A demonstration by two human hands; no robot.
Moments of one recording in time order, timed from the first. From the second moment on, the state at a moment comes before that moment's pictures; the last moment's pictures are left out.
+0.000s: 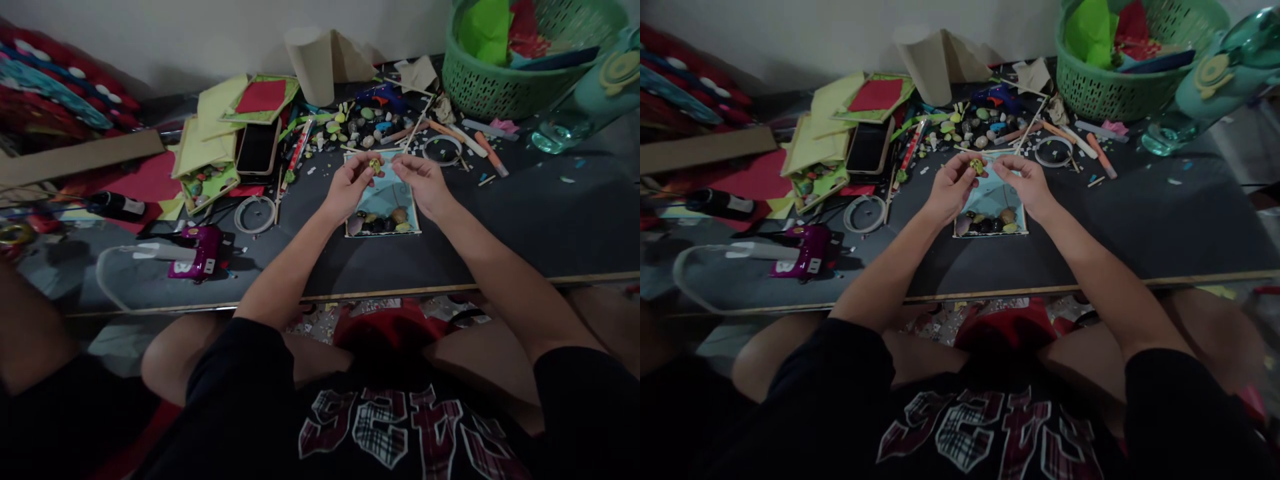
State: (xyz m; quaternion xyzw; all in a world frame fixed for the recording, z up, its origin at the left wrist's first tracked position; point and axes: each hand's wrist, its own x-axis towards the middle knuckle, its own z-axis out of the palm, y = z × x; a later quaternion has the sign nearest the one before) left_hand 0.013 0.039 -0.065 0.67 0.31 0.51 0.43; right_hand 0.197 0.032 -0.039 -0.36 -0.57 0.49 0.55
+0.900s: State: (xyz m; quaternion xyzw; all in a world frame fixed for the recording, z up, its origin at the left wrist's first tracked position) left_hand 0.016 0.032 -0.063 0.70 0.28 0.52 0.40; right_hand 0.197 0.034 -0.045 -0.42 -0.62 0.38 0.55
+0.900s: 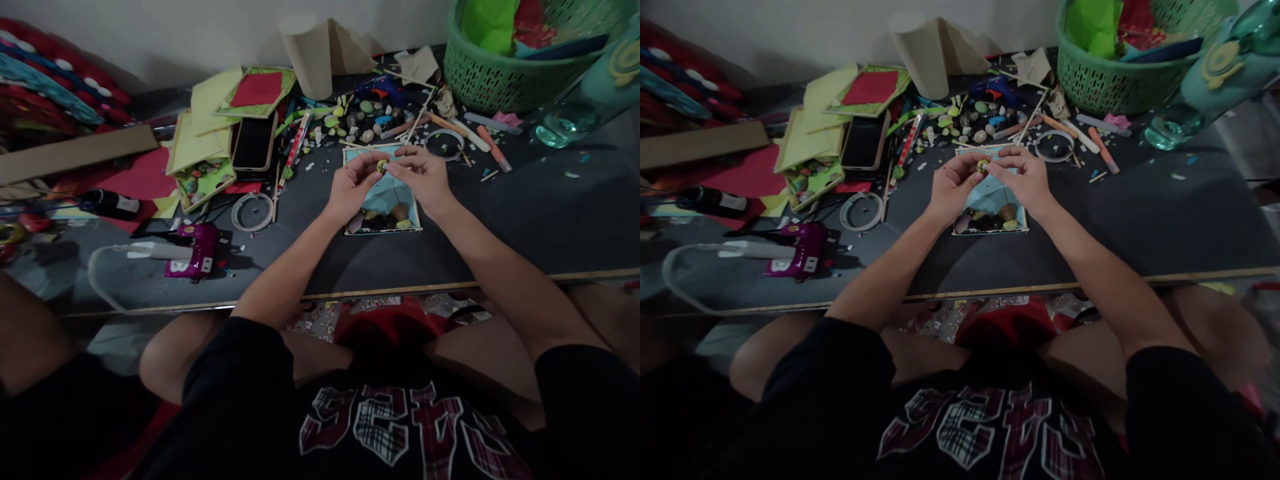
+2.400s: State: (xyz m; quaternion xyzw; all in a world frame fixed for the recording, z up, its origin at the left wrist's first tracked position) left_hand 0.017 0.036 -0.072 0.62 0.31 0.56 0.44; right_hand 0.195 0.010 -0.027 -0.42 -0.72 0.28 0.49
